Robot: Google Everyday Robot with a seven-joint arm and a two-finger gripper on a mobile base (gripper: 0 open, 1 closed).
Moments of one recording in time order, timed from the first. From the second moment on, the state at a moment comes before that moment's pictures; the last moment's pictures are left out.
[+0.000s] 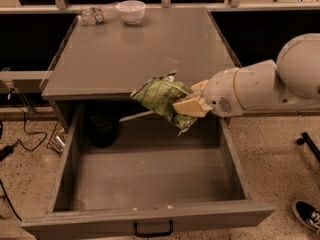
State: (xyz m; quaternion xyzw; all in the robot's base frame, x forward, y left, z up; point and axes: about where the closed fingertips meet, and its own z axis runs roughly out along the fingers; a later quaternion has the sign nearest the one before) arm 0.514 -0.062 0.877 -0.46 0.76 0.23 0.40
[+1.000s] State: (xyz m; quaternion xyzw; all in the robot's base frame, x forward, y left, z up) arm 0.483 -0.045 0.776 -0.47 0.76 0.25 0.37
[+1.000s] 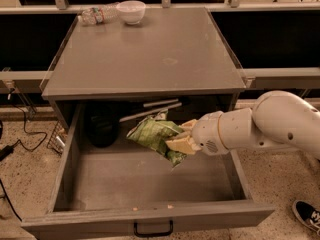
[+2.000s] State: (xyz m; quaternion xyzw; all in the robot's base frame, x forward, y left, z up) arm 0.471 -0.036 0.716 -0.47 0.76 0.26 0.36
